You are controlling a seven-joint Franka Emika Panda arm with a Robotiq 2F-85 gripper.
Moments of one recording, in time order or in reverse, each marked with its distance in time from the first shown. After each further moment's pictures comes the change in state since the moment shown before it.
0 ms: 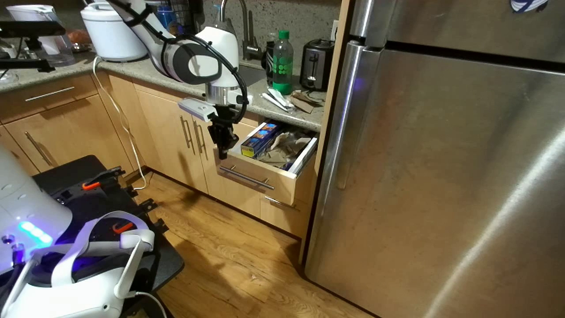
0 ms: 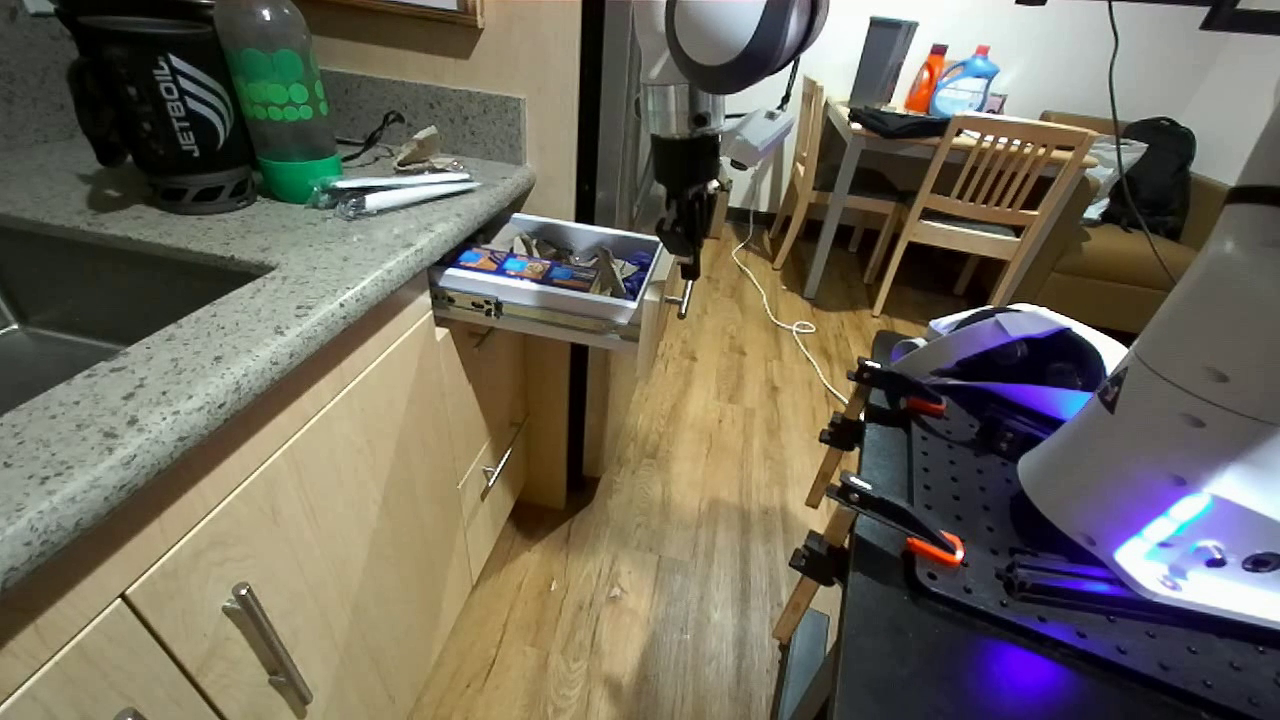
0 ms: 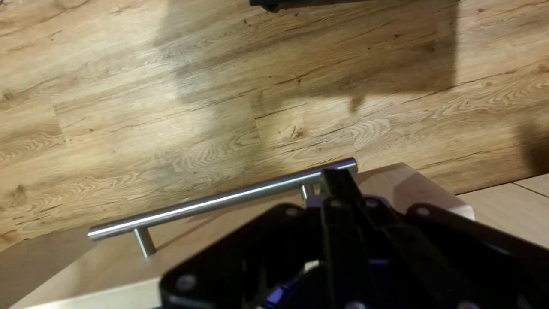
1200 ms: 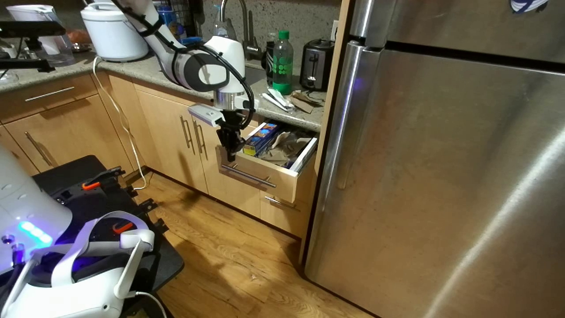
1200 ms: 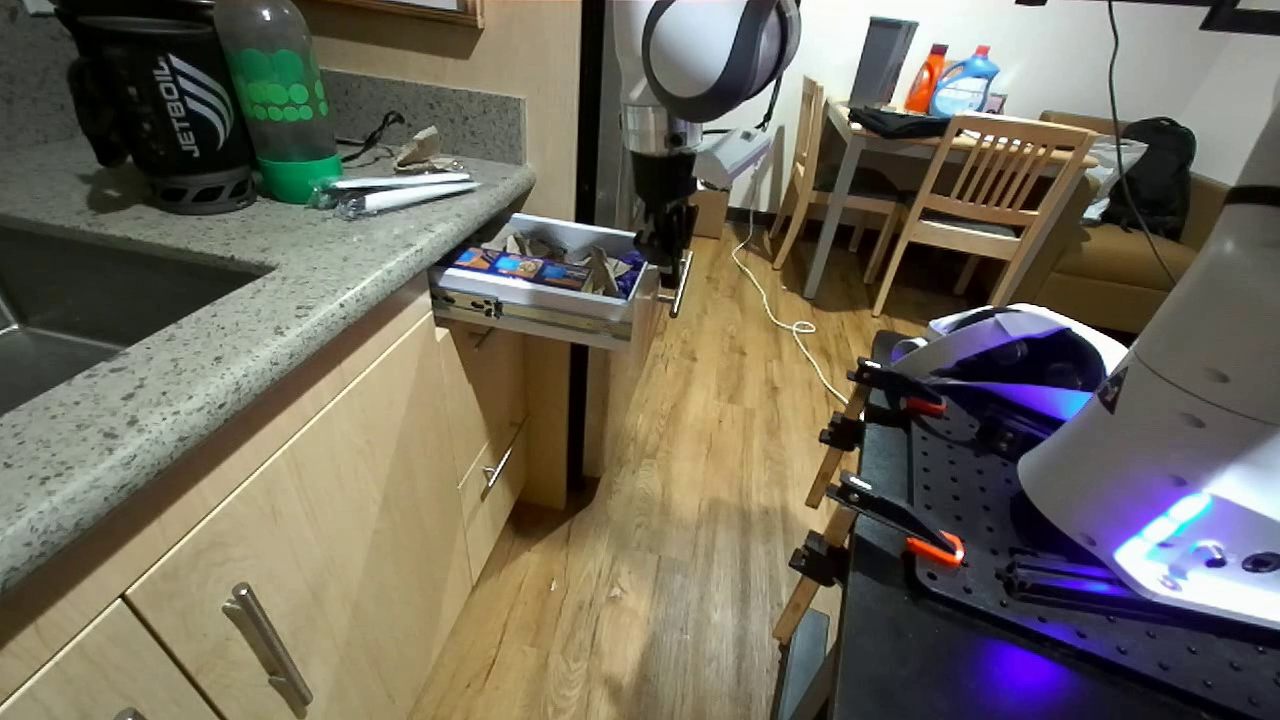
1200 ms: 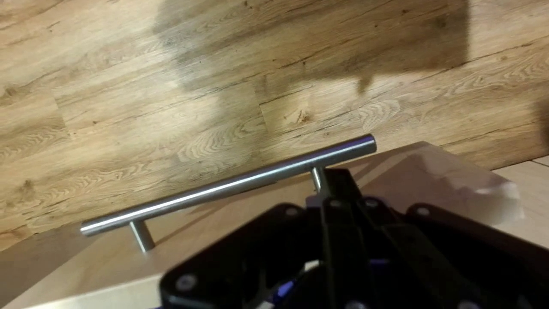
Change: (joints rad) arm 0.004 0.096 0.000 0.069 0.000 0.055 0.049
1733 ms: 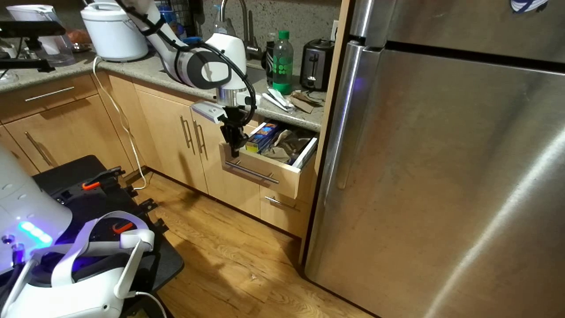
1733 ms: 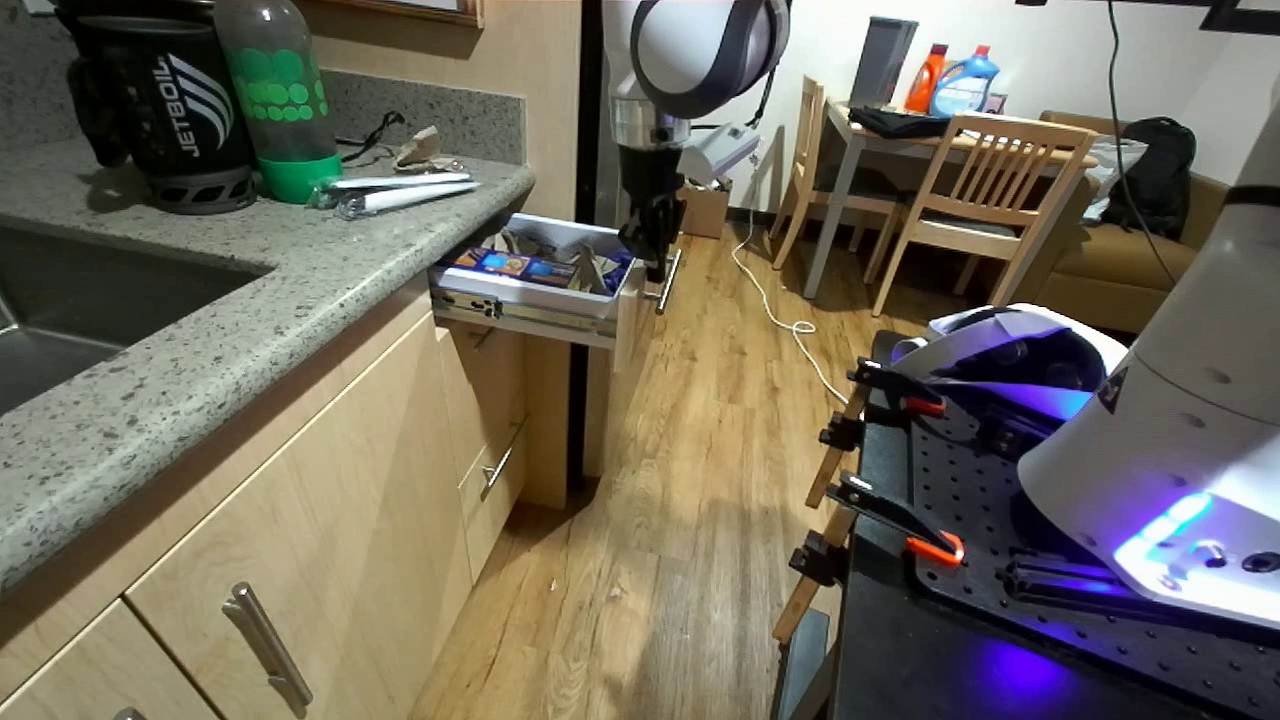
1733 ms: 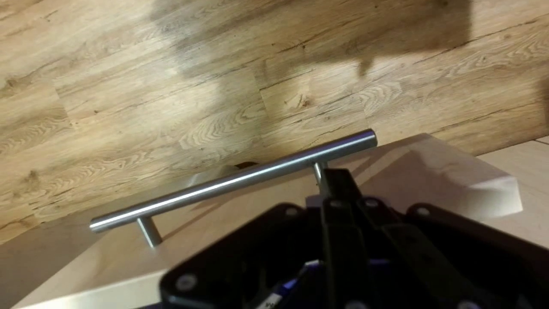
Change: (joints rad) arm 0.013 0.012 0.001 0.031 0.001 0.014 0.033
